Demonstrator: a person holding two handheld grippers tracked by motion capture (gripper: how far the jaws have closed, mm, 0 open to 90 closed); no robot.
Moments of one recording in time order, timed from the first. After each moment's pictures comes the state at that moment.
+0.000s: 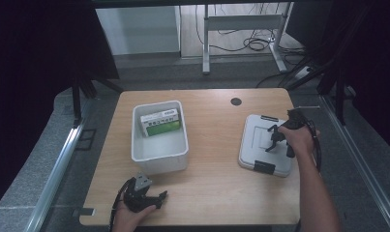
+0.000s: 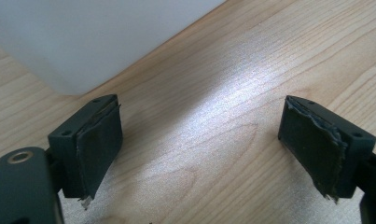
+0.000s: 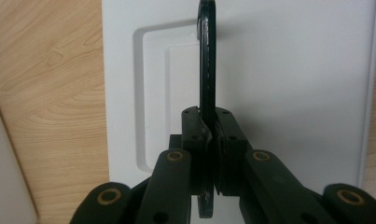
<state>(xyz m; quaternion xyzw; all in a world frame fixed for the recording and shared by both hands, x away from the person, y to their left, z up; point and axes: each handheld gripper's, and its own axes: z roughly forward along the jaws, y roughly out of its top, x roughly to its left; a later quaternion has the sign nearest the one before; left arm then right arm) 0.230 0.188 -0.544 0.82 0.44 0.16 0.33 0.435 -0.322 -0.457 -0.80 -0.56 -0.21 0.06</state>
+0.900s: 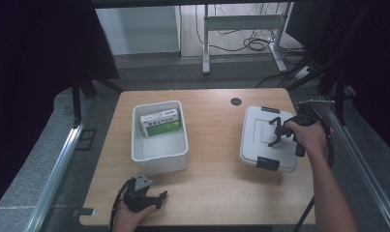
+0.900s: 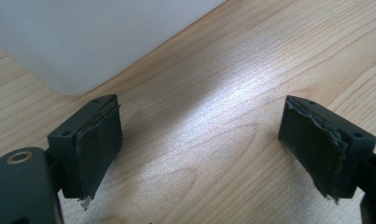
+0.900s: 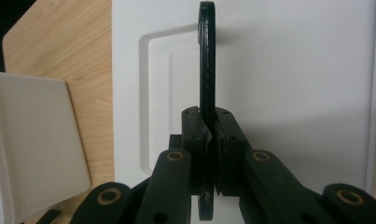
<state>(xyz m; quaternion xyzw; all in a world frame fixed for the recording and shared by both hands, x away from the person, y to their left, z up) 0.230 0.187 -0.544 0.82 0.44 0.16 0.33 0.407 -0.324 -0.402 -0.77 -0.57 -0.28 0.06</state>
